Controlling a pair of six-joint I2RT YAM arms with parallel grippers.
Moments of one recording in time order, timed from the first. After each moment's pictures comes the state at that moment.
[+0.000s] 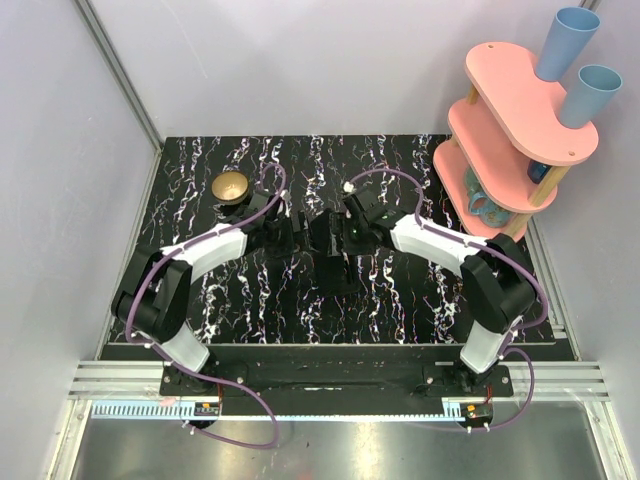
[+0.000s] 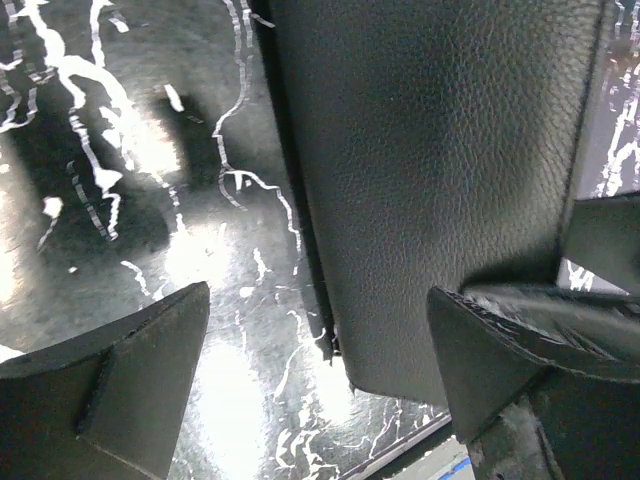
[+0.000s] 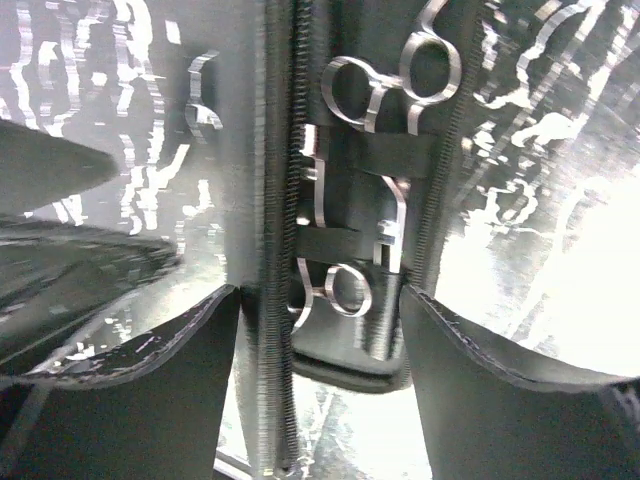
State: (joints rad) left arm -0.45 1.61 0.97 -0.28 0.27 -0.62; right arm 0.69 1.75 1.24 -0.41 -0.06 0.55
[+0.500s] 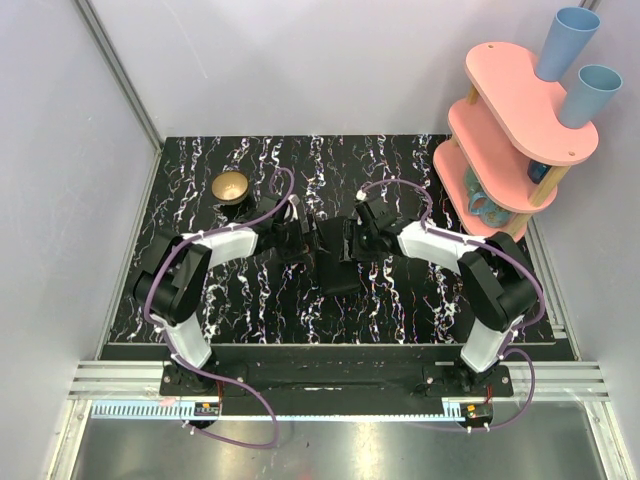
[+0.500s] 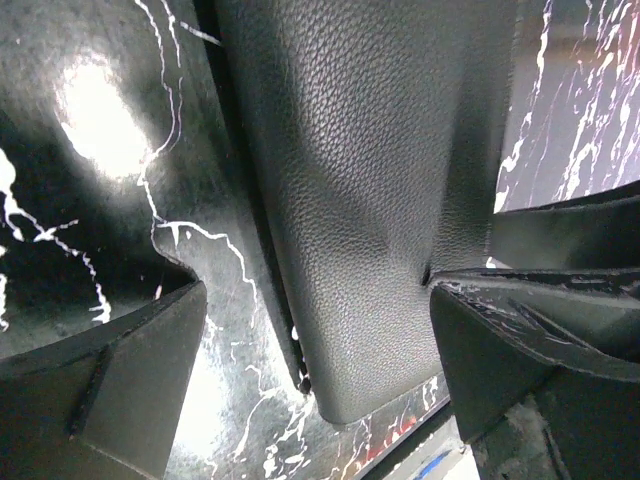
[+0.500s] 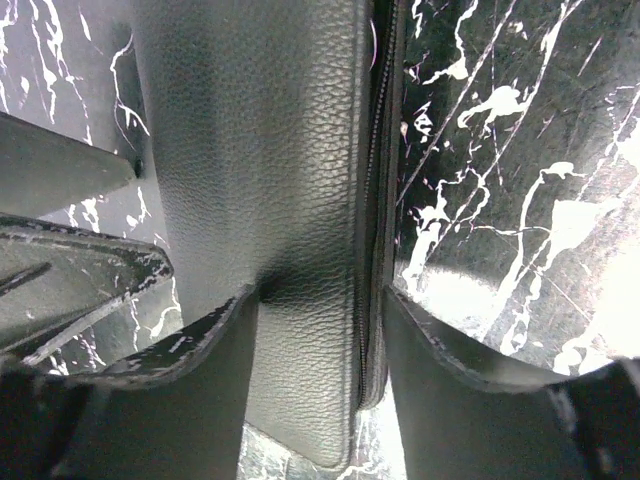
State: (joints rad) left arm -0.46 1.75 0.97 -0.12 0.38 -0.69; right arm 0.61 1.75 1.08 -0.30 -0.09 0.57
